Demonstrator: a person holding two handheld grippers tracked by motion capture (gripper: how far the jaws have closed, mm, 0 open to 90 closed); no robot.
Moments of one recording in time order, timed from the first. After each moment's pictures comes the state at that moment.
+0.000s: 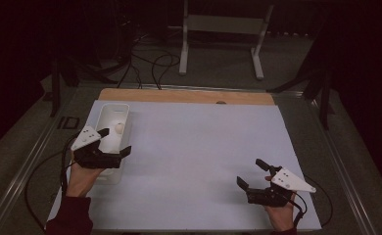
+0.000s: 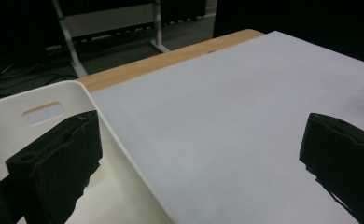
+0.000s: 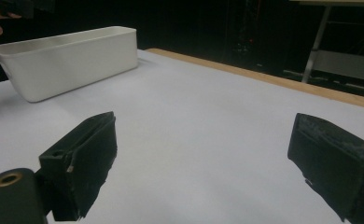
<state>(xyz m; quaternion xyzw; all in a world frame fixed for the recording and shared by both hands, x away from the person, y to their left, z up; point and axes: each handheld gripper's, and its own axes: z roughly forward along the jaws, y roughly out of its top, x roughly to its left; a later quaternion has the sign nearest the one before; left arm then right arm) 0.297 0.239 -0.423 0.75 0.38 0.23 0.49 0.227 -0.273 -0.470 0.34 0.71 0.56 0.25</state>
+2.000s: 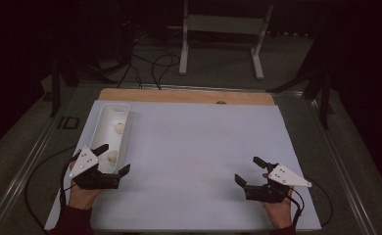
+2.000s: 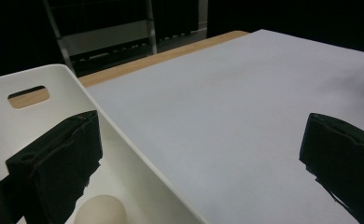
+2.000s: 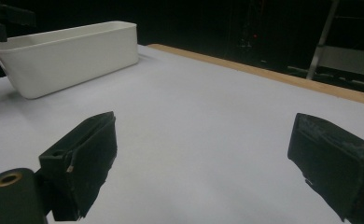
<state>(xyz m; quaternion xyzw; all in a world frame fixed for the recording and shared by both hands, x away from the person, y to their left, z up) 0.260 0.244 -0.460 0.74 0.34 0.25 0.51 0.239 -0.270 -0.473 0.34 0.72 0.56 0.24</state>
